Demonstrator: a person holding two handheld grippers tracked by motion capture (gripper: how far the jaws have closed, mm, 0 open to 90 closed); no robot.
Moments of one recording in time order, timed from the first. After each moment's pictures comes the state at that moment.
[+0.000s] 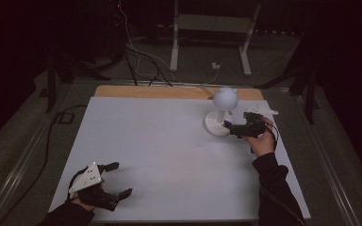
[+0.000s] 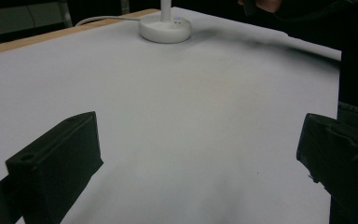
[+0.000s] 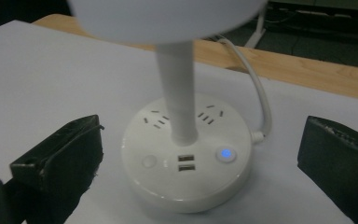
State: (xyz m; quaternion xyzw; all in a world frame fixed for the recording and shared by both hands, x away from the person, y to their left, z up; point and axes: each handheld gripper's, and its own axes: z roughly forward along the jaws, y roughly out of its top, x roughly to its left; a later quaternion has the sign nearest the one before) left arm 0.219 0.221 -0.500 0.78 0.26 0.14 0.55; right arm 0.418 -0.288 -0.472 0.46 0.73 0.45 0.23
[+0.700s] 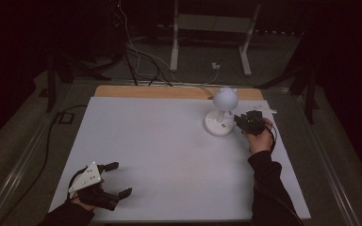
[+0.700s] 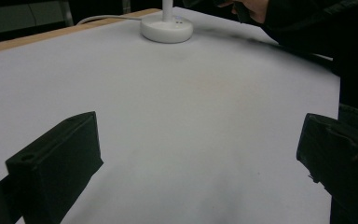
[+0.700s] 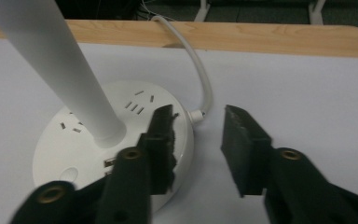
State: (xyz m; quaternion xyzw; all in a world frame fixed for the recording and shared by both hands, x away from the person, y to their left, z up) left arm 0.219 0.222 -0.500 0.78 0.27 0.14 0.55; right arm 0.438 -0.296 -0.492 0.57 0.68 0.39 0.25
